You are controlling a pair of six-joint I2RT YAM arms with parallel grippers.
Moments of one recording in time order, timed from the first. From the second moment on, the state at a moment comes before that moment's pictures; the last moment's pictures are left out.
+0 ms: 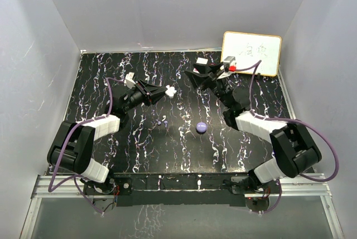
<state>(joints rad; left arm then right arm) -0.32 1.50 0.61 0.82 0.59 -1.53 0.47 1.47 0.68 1.31 -0.28 0.40</state>
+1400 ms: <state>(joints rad) -0.32 1.50 0.61 0.84 0.62 -1.51 0.62 1.47 0.83 0.52 0.02 0.20</state>
